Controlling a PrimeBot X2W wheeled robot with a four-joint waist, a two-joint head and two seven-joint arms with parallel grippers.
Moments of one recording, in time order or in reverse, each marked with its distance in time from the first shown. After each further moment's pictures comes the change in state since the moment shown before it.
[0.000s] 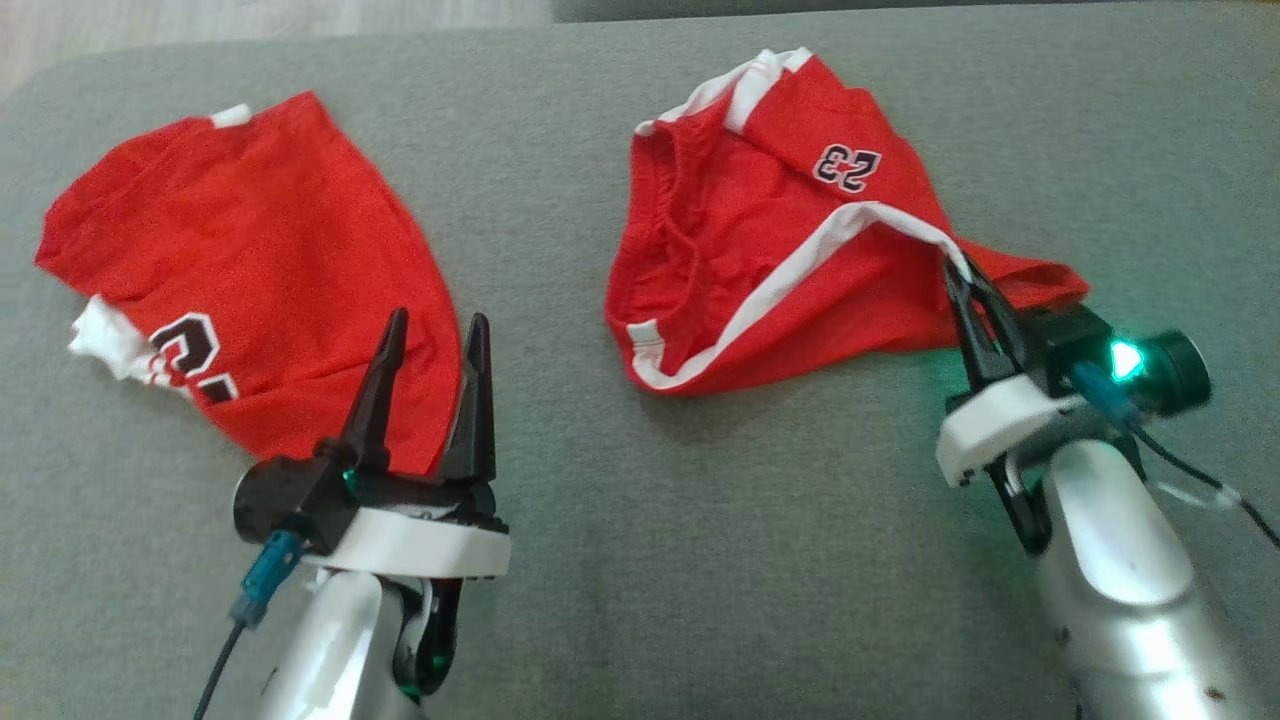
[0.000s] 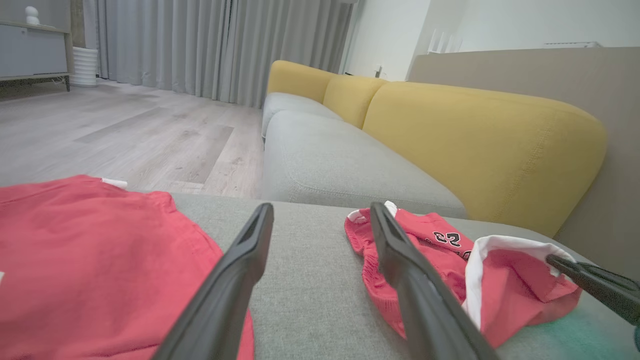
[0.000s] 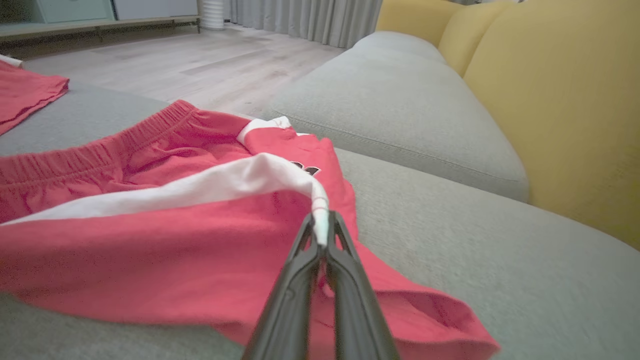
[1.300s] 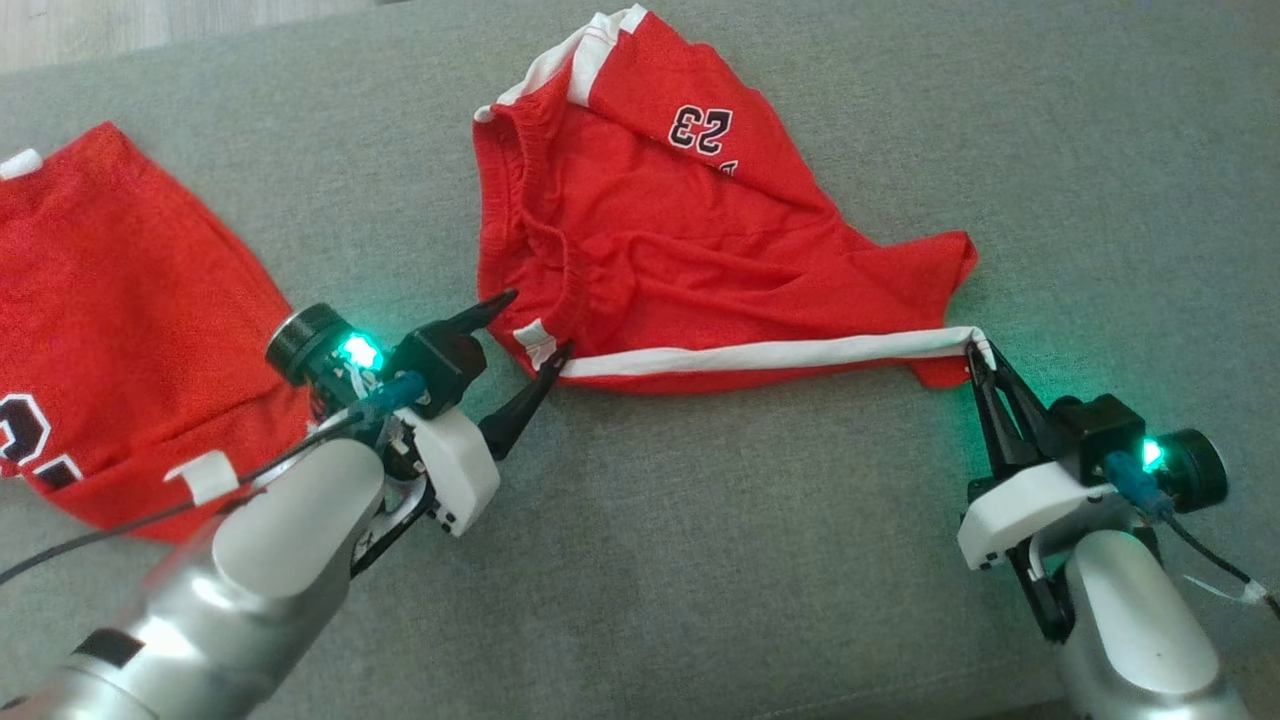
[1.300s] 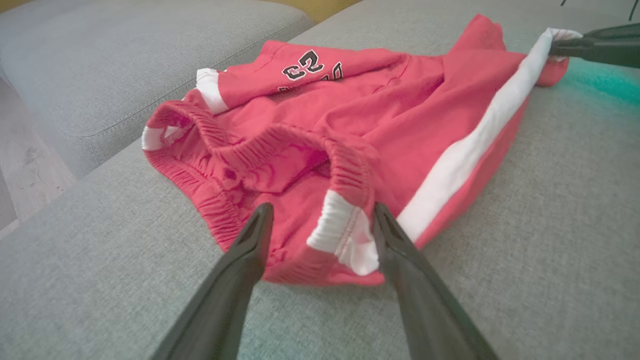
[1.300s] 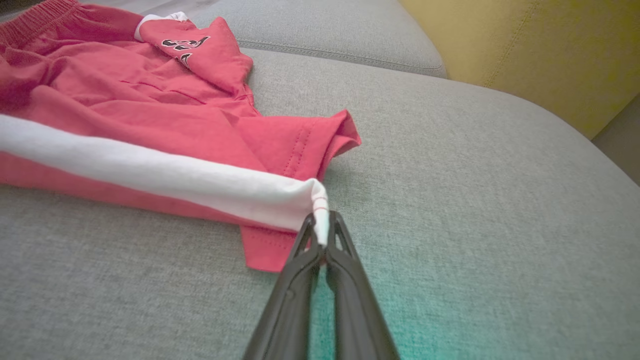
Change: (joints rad) left arm -0.500 0.332 -0.724 0.329 -0.143 -0.035 0.191; right arm 0.193 -0.028 -0.008 -0.108 0.111 0.000 0.003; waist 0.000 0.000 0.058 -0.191
